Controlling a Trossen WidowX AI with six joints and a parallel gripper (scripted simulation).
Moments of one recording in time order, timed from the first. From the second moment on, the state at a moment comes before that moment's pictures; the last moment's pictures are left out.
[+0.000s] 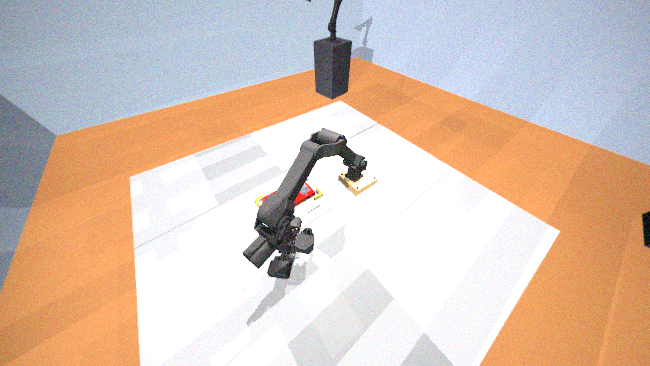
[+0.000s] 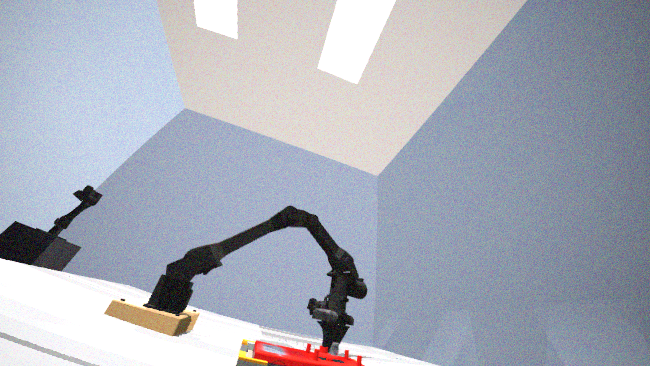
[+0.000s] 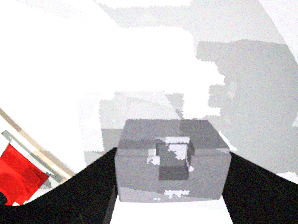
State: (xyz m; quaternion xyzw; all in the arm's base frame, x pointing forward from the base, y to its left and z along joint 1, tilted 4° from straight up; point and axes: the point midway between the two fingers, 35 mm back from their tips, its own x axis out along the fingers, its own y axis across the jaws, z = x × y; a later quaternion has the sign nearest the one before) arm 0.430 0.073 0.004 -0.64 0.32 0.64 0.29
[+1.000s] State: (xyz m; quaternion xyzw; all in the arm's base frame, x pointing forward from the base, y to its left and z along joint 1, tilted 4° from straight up) arm 0.432 0.076 0.046 -0.64 0.32 0.64 0.29
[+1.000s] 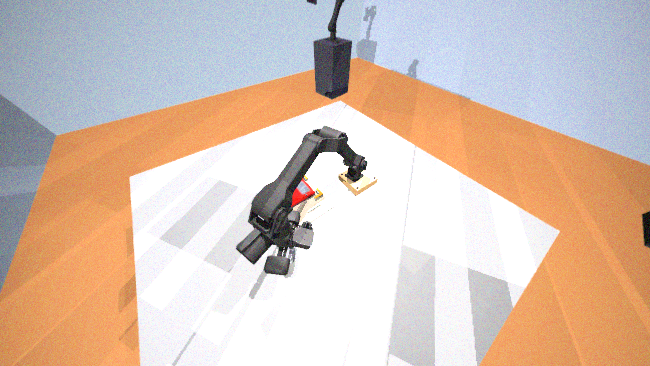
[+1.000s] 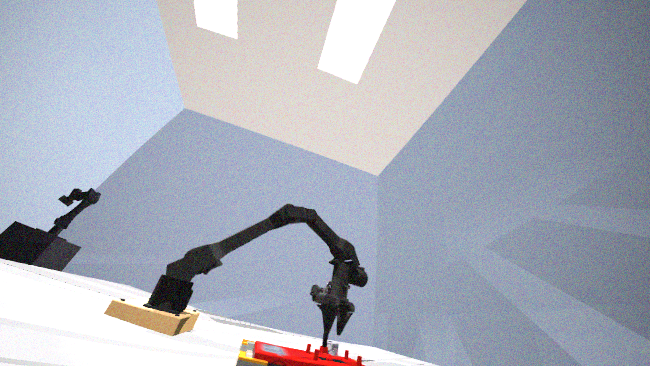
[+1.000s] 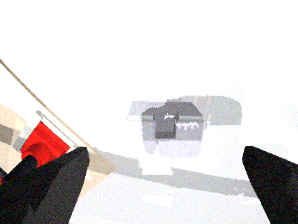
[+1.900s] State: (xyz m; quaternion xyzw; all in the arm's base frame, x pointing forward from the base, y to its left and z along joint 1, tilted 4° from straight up) arm 0.432 0.077 0.044 -0.64 0.32 0.64 0.29
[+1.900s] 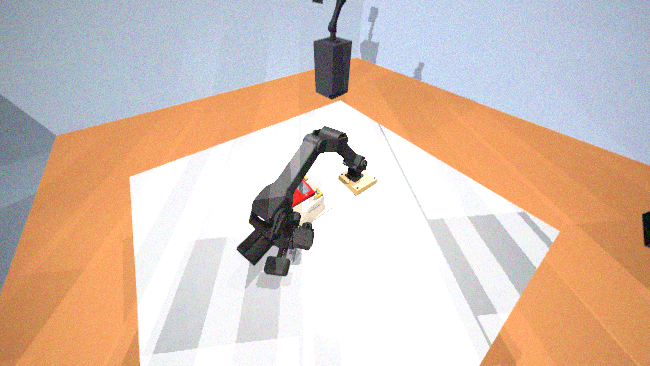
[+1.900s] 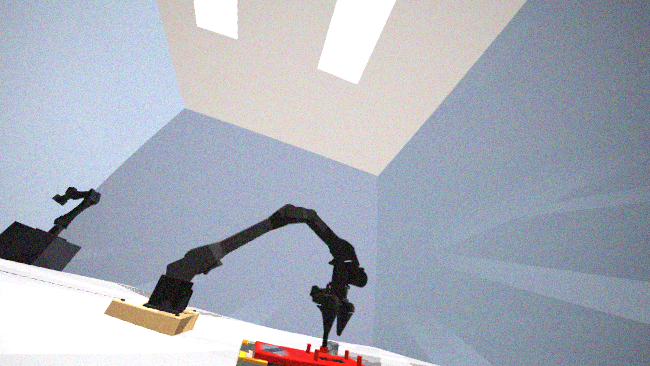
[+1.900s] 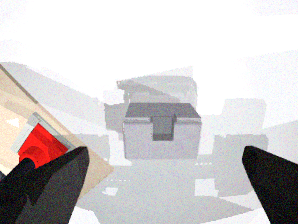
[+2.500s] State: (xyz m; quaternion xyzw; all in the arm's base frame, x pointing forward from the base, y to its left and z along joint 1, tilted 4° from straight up) arm 0.433 0.076 0.018 -0.64 0.32 0.63 0.30
